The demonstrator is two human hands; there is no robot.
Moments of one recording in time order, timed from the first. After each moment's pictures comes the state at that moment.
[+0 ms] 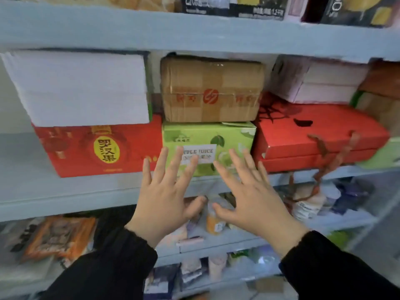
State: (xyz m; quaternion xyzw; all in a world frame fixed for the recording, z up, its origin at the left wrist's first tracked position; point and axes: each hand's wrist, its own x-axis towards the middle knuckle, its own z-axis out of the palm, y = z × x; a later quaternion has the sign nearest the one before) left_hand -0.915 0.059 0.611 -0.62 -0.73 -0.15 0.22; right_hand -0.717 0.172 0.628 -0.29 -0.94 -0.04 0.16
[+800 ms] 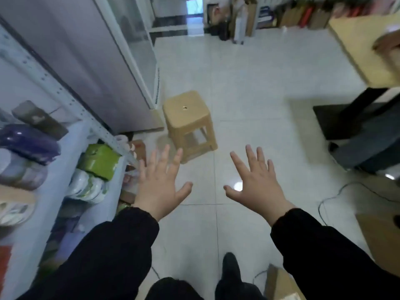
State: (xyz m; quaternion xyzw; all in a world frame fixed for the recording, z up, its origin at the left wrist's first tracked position) left_hand -0.266 0.265 0.385 -0.95 -0.30 0.05 -0.06; right_hand -0.085 0.073 0.367 -0.89 -0.42 0.15 0.07
